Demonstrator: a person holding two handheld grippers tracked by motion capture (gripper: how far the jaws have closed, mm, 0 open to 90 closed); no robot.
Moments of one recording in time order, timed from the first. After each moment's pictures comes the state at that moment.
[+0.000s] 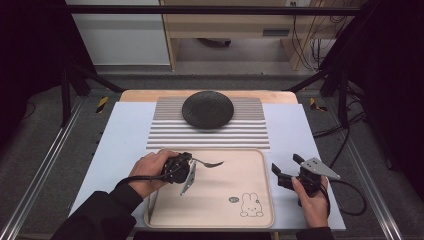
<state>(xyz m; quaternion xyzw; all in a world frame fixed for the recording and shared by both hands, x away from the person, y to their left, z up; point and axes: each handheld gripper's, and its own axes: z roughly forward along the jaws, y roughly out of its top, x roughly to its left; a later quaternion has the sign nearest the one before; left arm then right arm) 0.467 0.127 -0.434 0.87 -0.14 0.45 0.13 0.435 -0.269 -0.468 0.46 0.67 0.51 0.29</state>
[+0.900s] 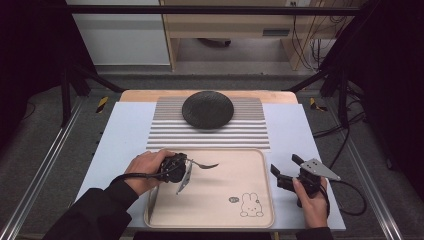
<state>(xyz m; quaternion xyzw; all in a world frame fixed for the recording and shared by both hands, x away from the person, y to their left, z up) 0.472 0.139 -0.436 0.88 -0.16 0.43 0.10 0.433 -0.268 -0.468 0.45 0.66 0.52 0.29</state>
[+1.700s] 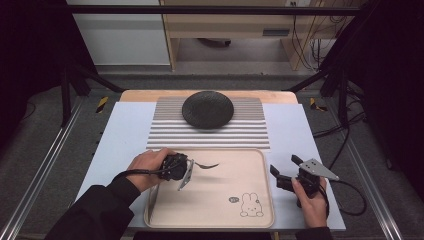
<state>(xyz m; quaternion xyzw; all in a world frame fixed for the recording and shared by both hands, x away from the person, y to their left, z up) 0.482 0.133 -0.441 0.90 -0.16 0.39 0.10 0.434 -0.266 -0.470 0.45 0.67 0.51 0.29</state>
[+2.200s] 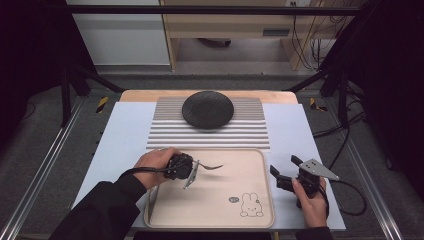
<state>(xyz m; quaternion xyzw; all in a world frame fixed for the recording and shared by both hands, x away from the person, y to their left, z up) 0.490 0.120 -0.450 0.90 -0.17 0.38 0.09 0.434 -0.267 -0.472 0.46 0.67 0.52 0.28</state>
